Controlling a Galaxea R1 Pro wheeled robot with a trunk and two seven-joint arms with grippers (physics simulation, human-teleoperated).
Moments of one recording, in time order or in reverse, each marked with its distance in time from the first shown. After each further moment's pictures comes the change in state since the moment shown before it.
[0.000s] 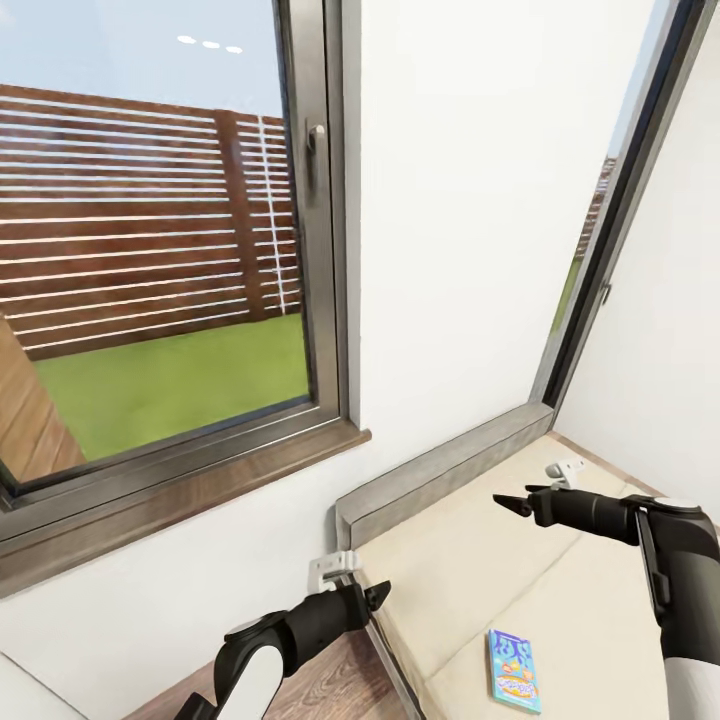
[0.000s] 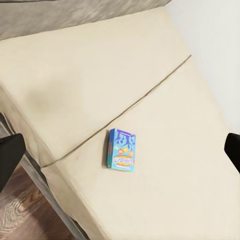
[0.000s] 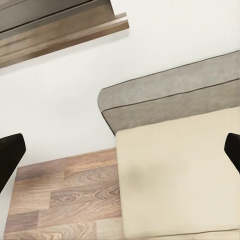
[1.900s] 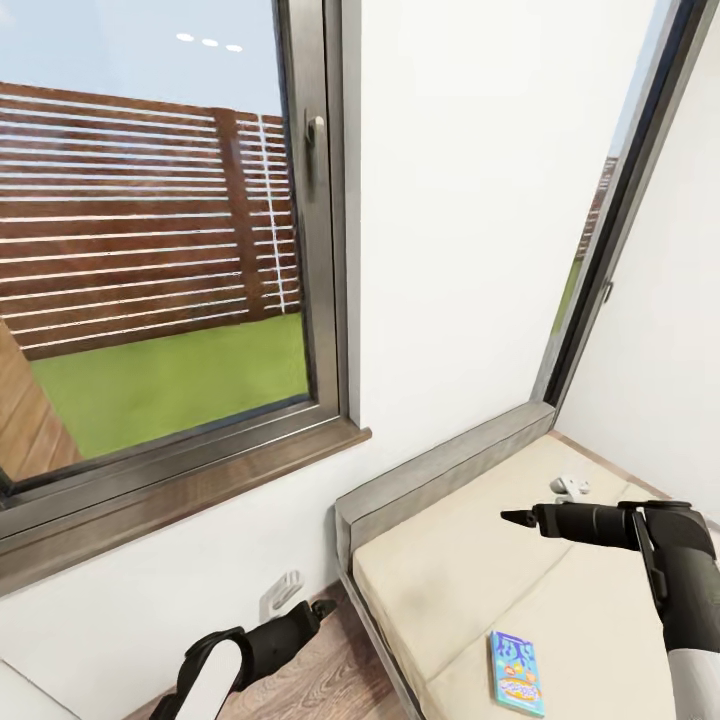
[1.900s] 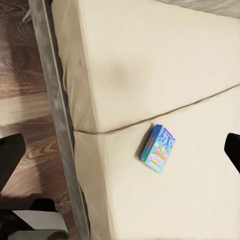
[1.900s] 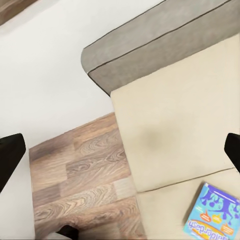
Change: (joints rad) left arm -0.014 -0.001 0.278 0.288 0.158 0.019 -0.002; right arm -0.022 -0.039 0.023 0.103 0.059 0.205 -0.016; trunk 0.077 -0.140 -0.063
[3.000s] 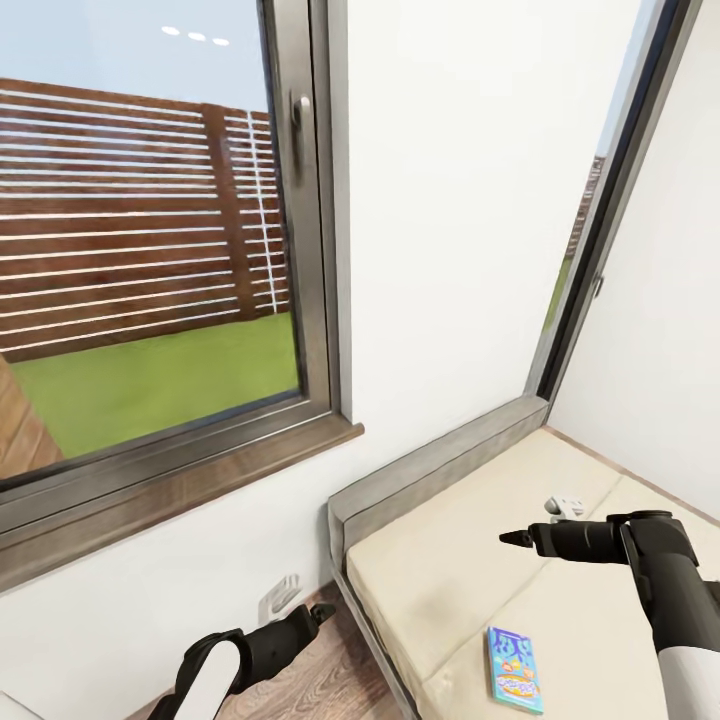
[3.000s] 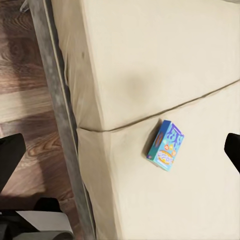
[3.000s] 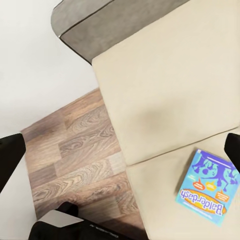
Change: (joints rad) left arm -0.004 0.006 0.004 0.019 0.006 0.017 -0.003; right arm -0.009 0.008 -0.001 0.124 0.094 -0.006 0.008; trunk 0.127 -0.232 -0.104
